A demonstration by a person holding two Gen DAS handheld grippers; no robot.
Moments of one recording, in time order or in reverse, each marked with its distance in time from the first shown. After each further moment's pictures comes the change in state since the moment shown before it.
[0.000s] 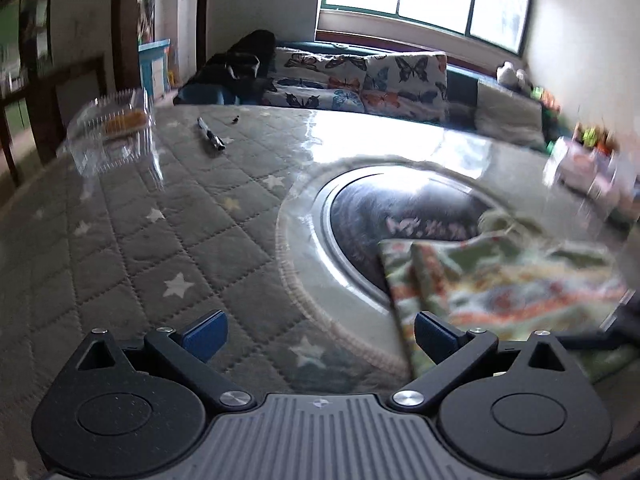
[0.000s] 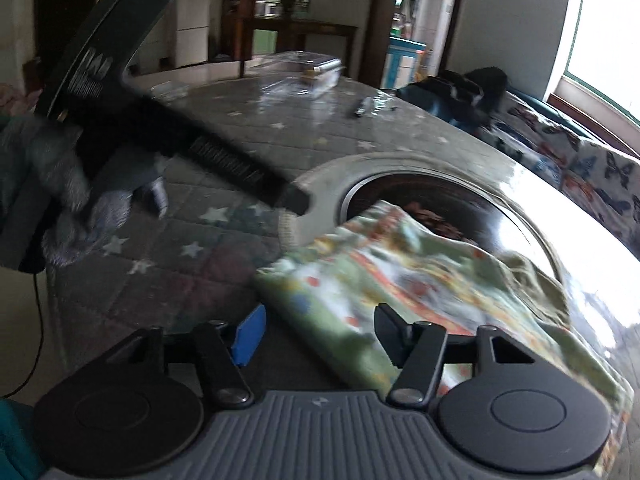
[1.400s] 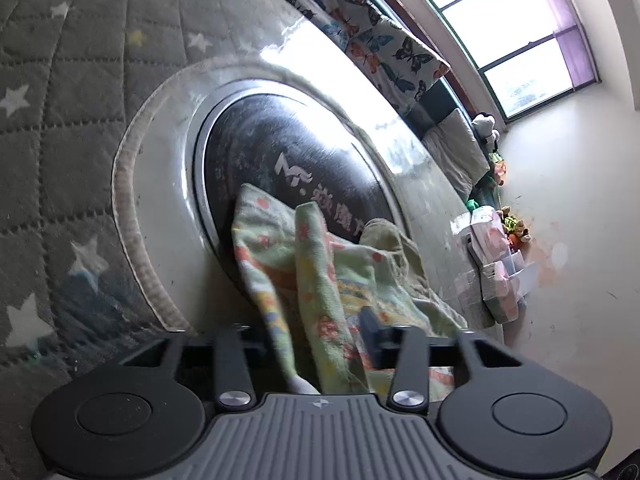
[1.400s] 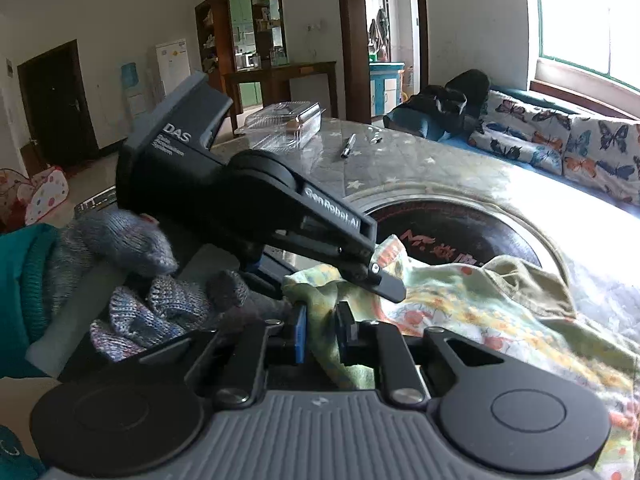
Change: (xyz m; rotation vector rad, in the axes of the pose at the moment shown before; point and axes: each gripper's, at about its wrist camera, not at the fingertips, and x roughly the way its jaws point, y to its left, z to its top) left arm 0.057 -0.016 0.010 -0.541 0.257 -0.395; right arm -0.029 -0.041 -0.003 0.218 -0.136 0.073
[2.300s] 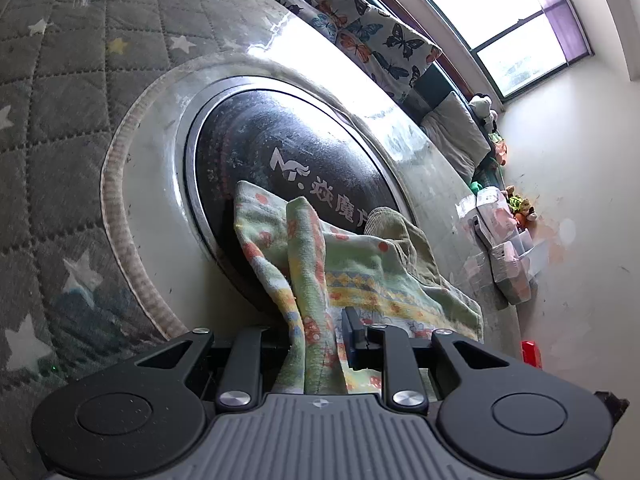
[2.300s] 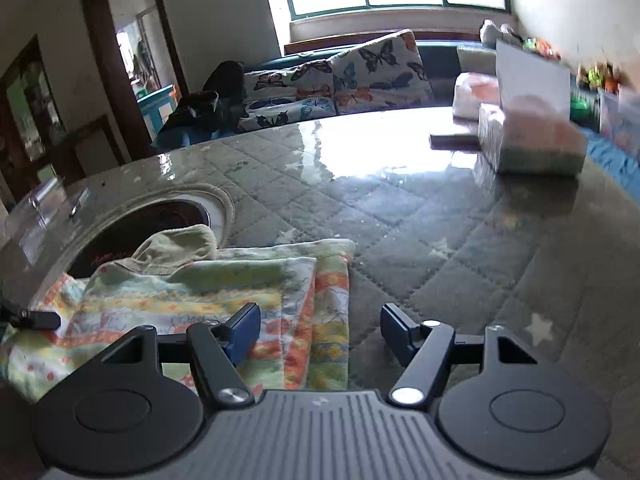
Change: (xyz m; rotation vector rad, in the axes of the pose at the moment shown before) left arm 0.006 -0.008 -0.002 0.087 0.007 0.031; right arm -0.064 -0.190 -0.083 0.517 -0.041 -0.468
